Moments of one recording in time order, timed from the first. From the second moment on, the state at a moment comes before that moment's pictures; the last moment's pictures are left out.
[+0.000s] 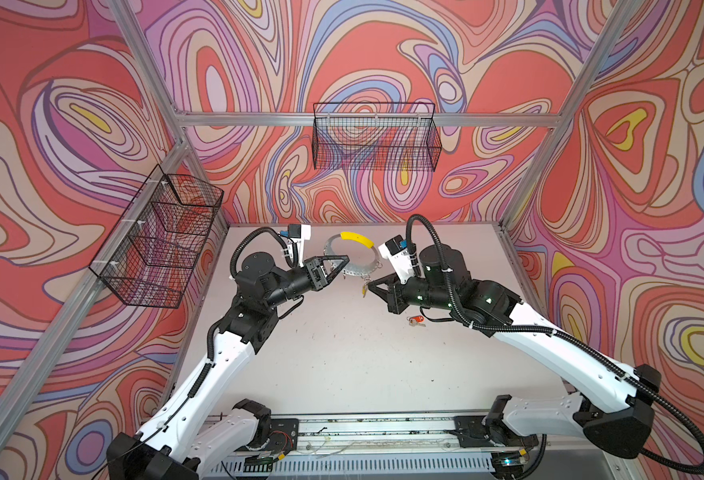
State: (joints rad) left arm -0.37 1.02 0.92 0.12 0.67 -0.91; right arm 0.82 1.28 1.34 -0.53 -0.21 0.33
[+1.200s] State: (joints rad) left arm -0.37 1.02 0.92 0.12 0.68 -0.91; right arm 0.81 1.27 1.30 -0.52 -0.22 0.34
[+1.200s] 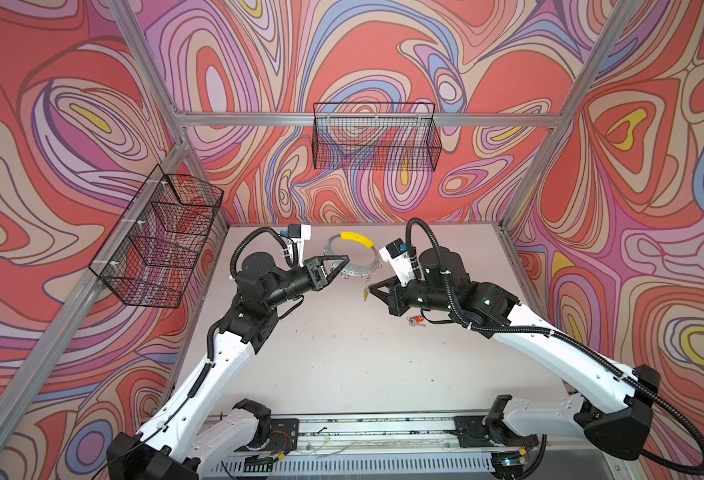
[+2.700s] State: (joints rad) left arm -0.37 1.02 0.93 0.06 0.64 -0.91; right arm 0.82 1.29 1.33 -0.50 -0.26 0.38
